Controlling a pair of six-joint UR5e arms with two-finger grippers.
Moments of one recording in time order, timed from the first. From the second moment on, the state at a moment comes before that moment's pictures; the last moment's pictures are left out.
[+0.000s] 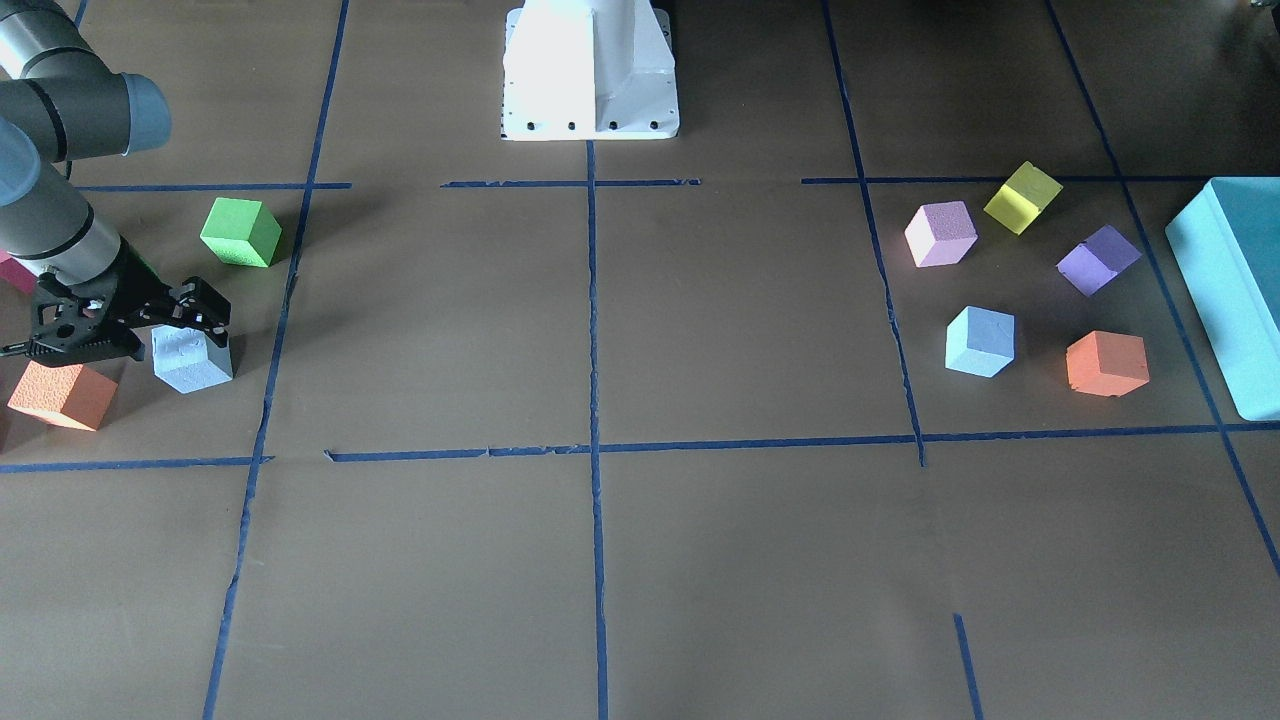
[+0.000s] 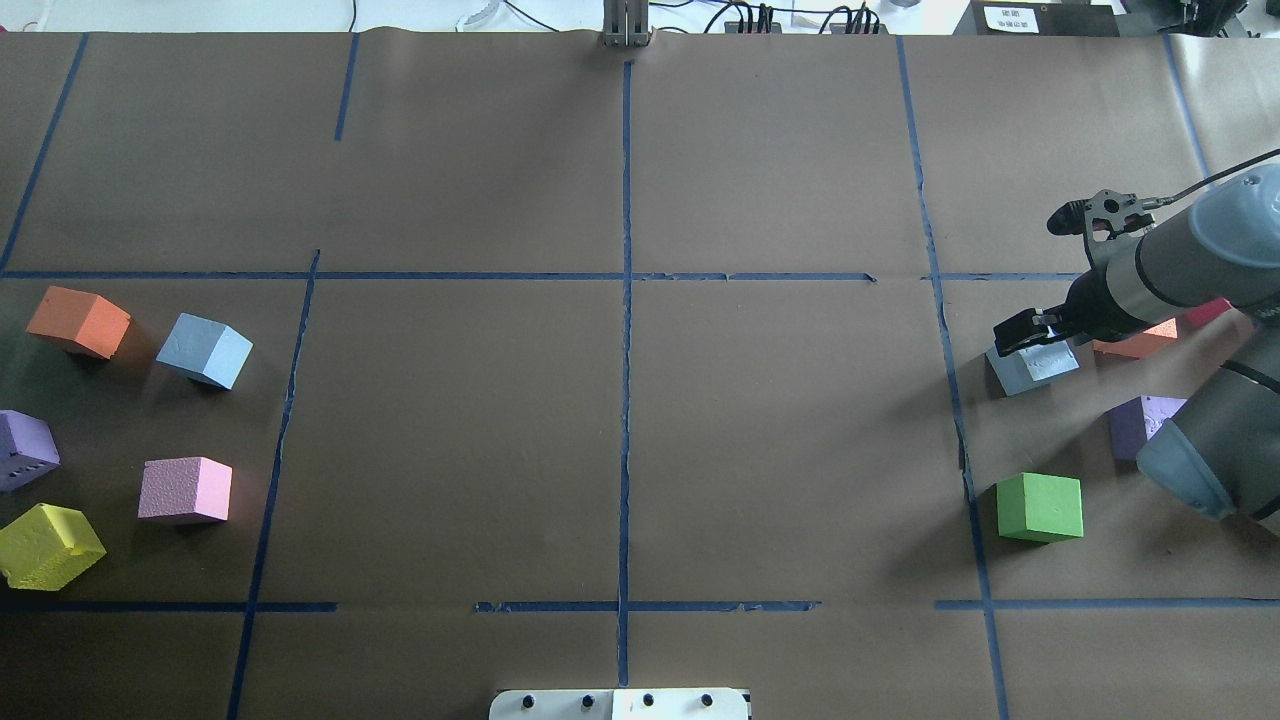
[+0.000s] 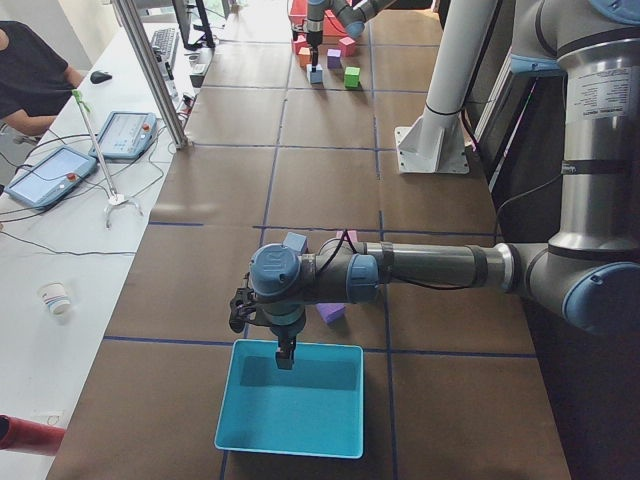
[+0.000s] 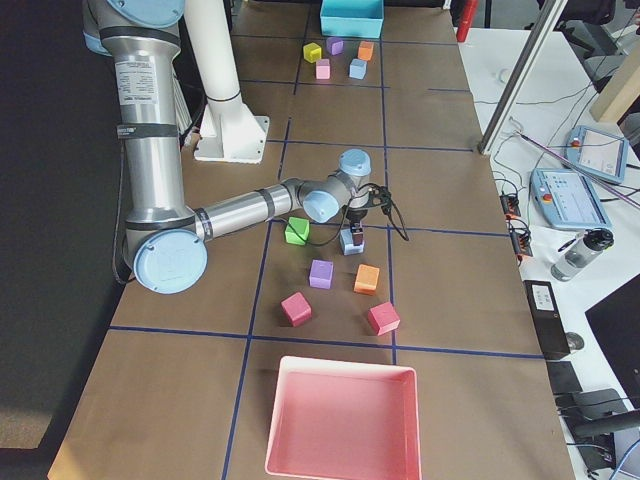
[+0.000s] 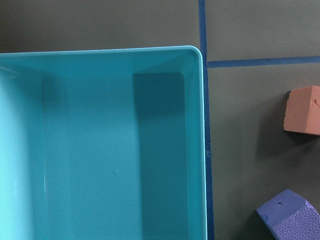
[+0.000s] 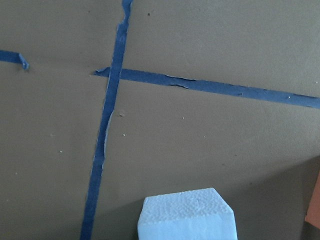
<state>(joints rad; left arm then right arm) -1.61 -1.50 -1.66 -1.50 -2.35 0.11 0.88 -1.50 1.73 -1.18 2.09 0.75</state>
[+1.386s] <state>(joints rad) -1.61 -1.50 -1.68 -1.50 -2.35 0.11 0.89 -1.49 1.77 -1.21 2.09 0.74</state>
